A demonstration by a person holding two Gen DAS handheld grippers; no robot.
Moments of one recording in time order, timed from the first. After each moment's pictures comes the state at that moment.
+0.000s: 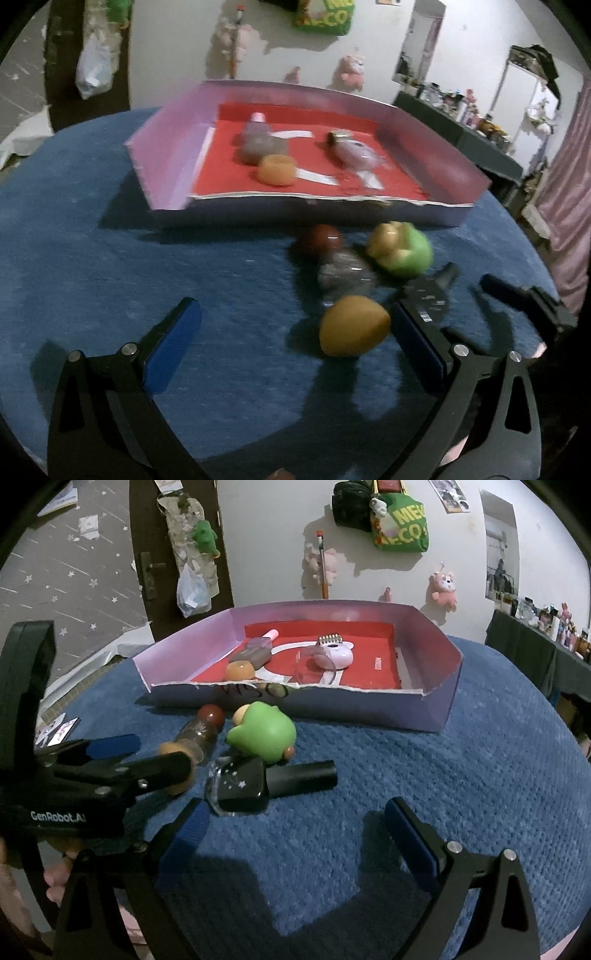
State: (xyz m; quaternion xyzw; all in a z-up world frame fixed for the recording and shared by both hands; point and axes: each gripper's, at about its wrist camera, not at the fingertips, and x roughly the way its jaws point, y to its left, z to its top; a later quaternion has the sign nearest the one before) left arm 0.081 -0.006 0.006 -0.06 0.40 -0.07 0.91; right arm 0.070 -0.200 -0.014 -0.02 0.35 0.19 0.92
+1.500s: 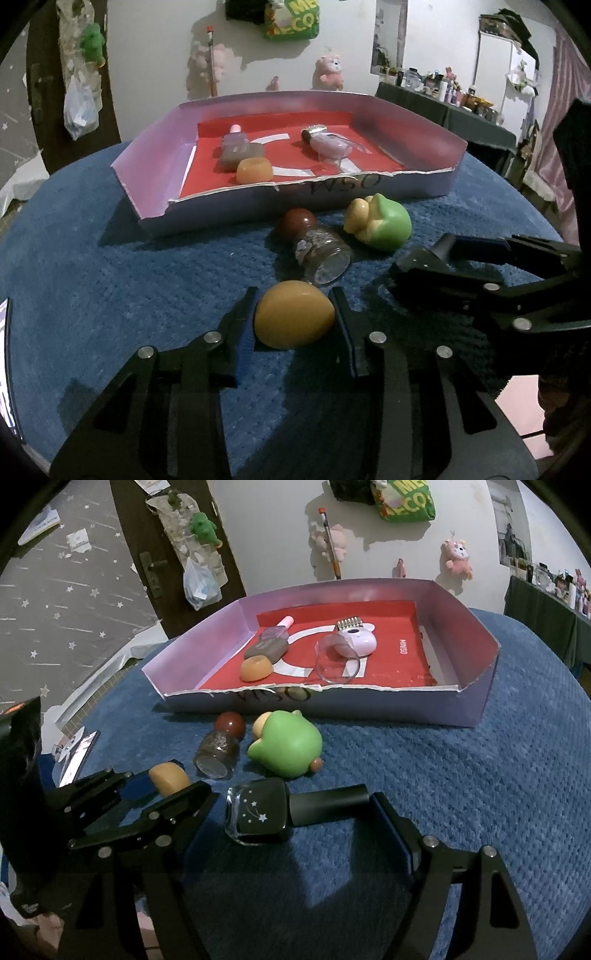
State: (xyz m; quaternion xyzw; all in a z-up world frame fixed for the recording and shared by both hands) left arm 0.060 -0.028 0.006 0.02 0.37 -0.09 0.92; right arm 0.091 -0.193 -0.007 0.03 0.40 0.23 0.89
